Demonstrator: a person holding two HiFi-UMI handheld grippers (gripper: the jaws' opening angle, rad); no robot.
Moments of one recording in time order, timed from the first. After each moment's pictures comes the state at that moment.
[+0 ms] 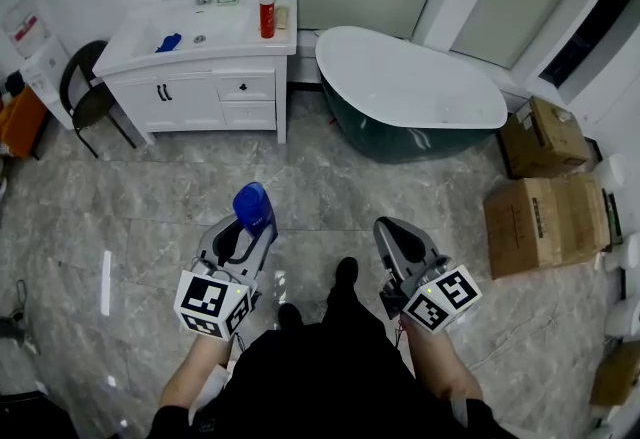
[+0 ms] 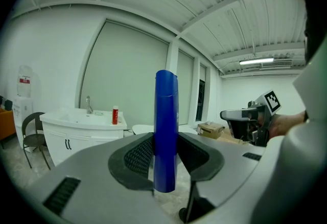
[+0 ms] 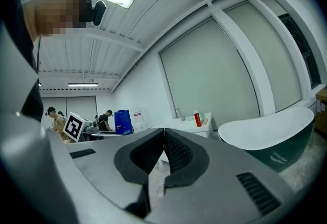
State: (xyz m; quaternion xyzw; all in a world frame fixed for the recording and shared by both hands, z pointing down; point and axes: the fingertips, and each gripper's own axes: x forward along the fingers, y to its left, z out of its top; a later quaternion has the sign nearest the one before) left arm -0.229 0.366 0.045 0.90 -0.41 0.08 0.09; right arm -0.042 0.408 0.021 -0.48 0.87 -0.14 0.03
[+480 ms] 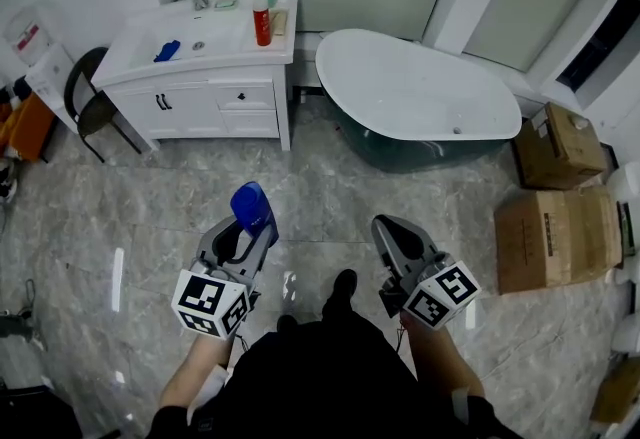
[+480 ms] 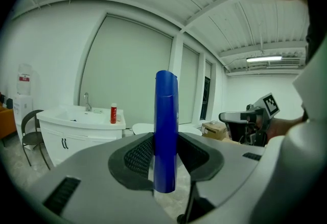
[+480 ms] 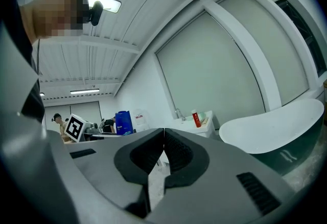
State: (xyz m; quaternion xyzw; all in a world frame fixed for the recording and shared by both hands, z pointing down) left arm -0.168 0.288 0.051 0.89 -0.43 0.09 0.10; right arm 0.019 0.319 0.033 -0.45 0.88 -0.17 0.05
